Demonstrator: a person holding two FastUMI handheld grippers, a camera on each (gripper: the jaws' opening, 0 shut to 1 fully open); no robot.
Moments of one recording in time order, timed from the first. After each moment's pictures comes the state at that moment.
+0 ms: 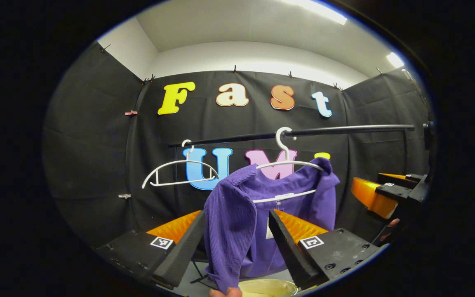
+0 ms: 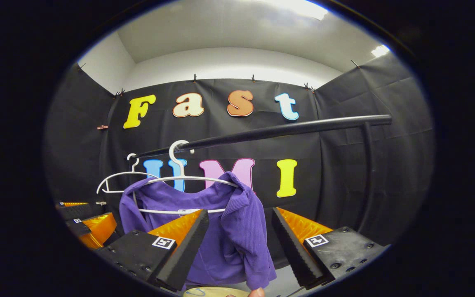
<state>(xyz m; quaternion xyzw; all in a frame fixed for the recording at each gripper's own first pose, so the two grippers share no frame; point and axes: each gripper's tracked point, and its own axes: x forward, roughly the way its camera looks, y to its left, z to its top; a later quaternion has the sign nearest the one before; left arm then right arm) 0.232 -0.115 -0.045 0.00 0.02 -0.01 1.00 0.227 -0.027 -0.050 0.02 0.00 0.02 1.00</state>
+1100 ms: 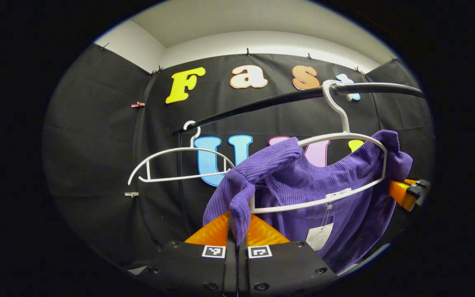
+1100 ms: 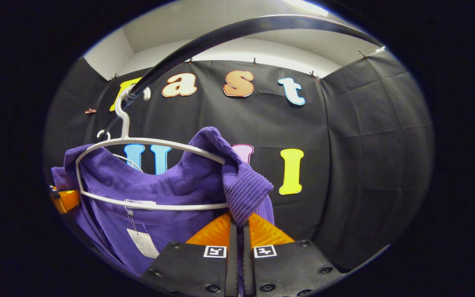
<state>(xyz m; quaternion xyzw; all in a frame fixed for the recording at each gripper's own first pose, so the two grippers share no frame) 0.351 -0.088 -0.087 0.00 0.04 0.05 1.00 0.345 -0.040 -0.120 -0.01 0.00 0.02 1.00</state>
